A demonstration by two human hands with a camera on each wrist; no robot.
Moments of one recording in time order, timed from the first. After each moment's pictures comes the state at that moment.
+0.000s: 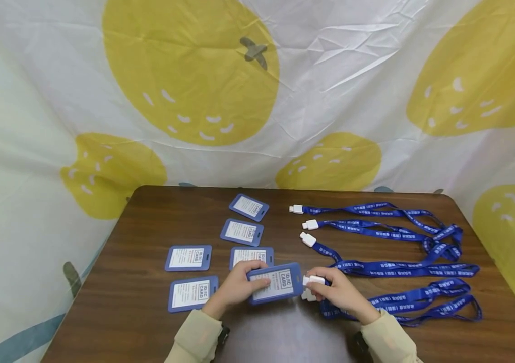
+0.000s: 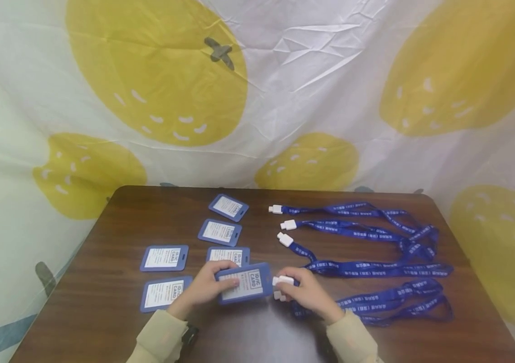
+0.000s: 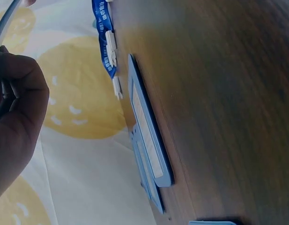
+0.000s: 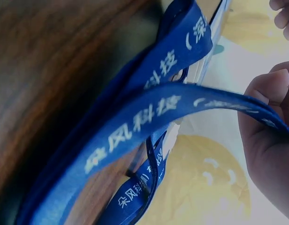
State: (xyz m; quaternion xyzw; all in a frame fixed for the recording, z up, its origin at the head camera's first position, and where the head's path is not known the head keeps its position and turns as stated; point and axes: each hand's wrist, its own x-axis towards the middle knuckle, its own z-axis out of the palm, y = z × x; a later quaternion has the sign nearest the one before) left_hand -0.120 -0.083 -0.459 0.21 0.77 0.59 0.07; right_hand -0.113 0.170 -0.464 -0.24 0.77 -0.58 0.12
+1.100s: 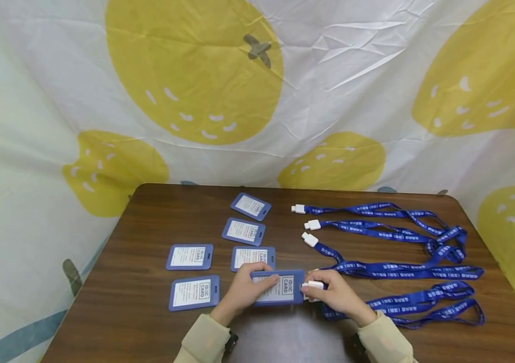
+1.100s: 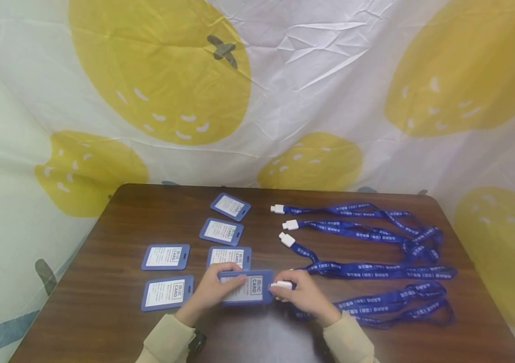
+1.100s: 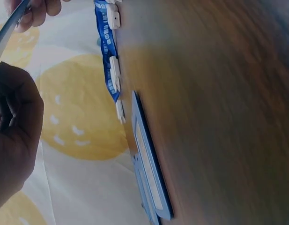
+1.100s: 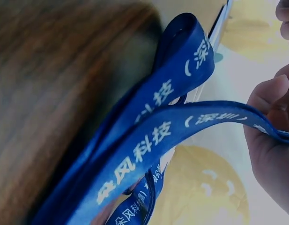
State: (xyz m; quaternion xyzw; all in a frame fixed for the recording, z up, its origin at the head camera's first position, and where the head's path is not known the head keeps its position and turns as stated) left_hand -0.102 -0.067 -0.428 0.12 0.74 0.65 0.10; right_hand -0.112 0.159 -0.463 -0.28 0.77 -0.57 0.08
